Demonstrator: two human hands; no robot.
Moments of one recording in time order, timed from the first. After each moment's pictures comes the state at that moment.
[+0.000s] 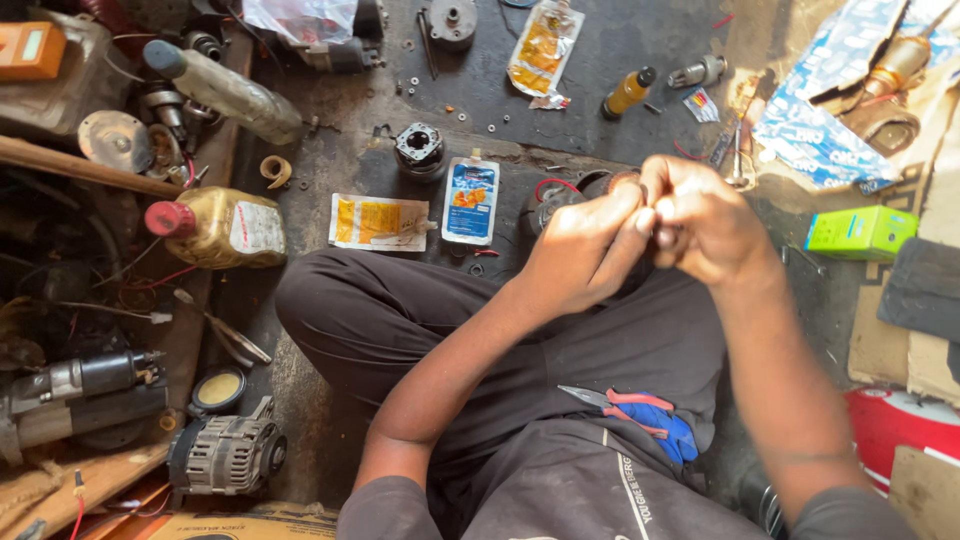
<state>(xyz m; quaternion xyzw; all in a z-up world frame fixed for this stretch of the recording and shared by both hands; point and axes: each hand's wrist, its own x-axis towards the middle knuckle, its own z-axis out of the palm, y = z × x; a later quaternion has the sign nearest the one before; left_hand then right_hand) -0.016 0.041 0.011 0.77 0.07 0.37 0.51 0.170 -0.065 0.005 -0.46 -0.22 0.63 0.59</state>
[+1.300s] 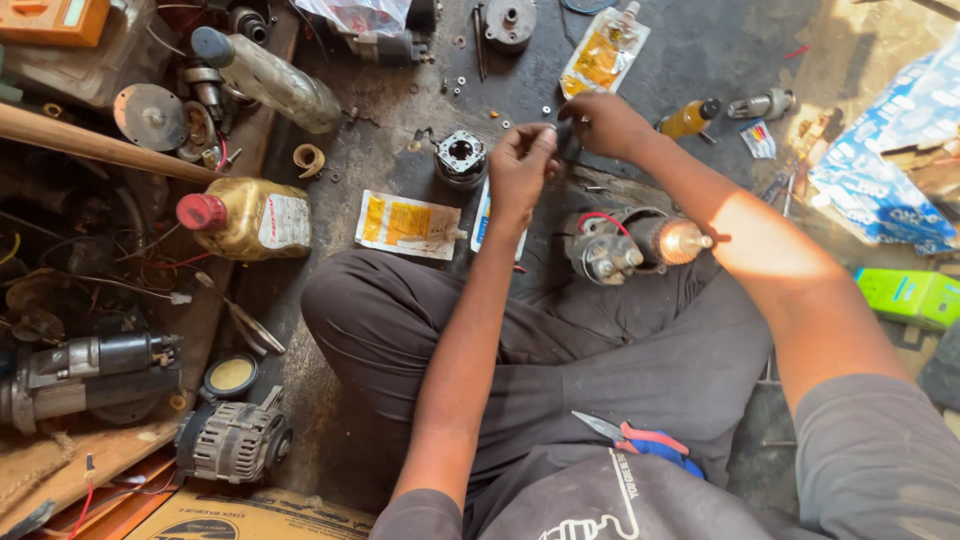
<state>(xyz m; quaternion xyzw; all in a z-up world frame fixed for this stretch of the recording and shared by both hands) 0.039 0.166 -0.199 0.35 0.37 0.41 0.76 0.254 0.158 -0.218 -0.59 -0.76 0.15 0.22</state>
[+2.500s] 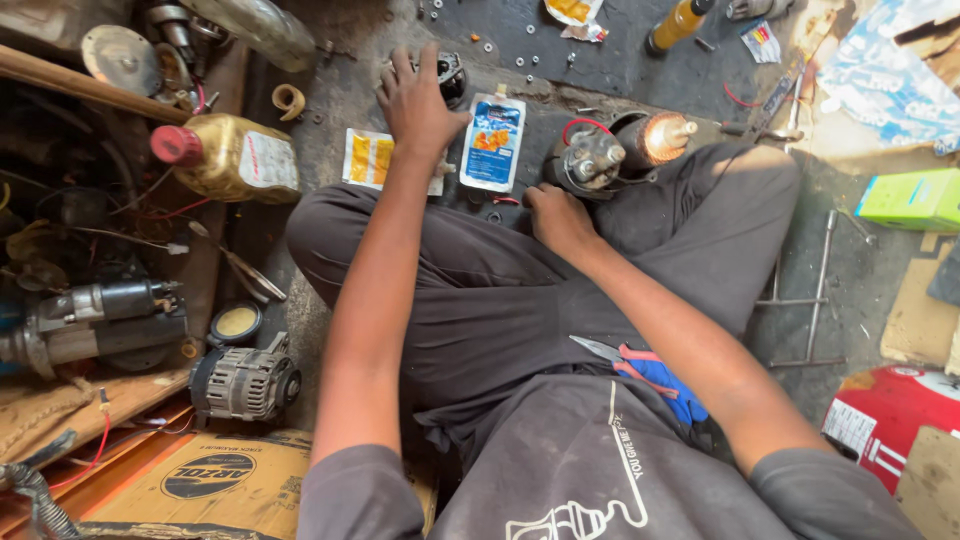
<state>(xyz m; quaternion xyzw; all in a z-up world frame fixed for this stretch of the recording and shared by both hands) -0.062 0.213 -0.178 0.85 0.49 0.13 0.13 0.055 -0.022 -0.201 -0.76 -0.59 0.22 0.18</state>
